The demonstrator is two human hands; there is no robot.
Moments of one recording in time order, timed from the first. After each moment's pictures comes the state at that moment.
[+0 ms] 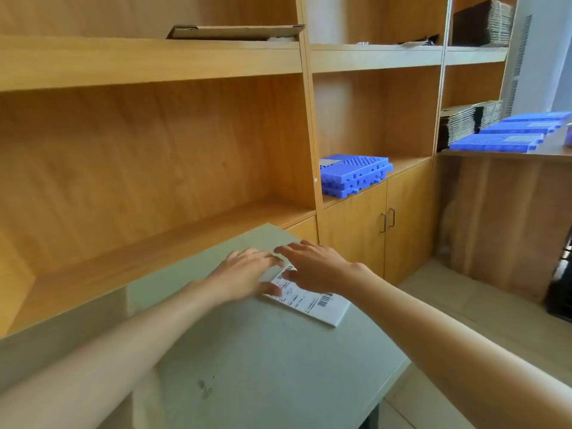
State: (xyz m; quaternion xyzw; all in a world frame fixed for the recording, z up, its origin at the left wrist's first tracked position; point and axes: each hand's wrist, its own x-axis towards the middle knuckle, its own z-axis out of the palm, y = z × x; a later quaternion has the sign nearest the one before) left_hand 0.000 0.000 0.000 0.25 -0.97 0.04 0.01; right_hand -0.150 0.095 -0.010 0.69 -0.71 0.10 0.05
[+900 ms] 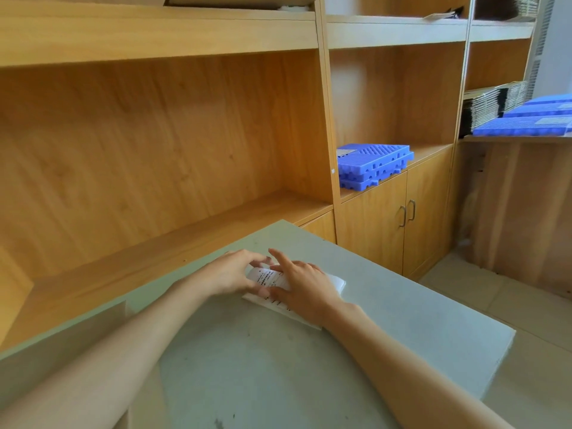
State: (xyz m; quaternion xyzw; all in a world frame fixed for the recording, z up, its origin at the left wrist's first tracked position) left_hand 0.021 -0.086 -0.012 0.36 -0.92 -0.15 -0.01; right_hand -0.113 0.024 -0.073 0.64 -0.71 0.27 -0.03
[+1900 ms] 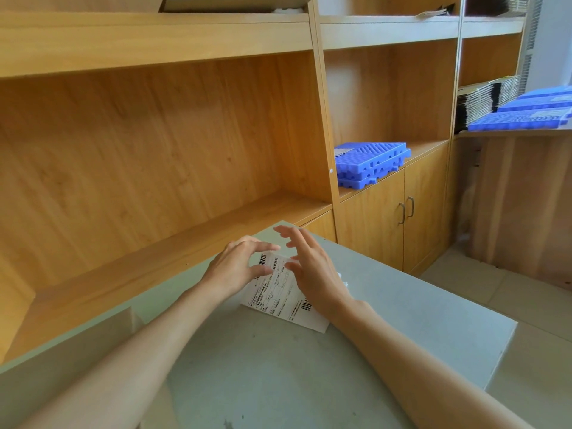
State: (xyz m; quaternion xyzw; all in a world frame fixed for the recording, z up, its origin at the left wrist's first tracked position) left_hand 0.019 -0.069 -0.009 0.34 -0.92 -0.14 0.16; right_hand -0.120 0.026 -0.065 0.60 -0.62 0.50 0.03
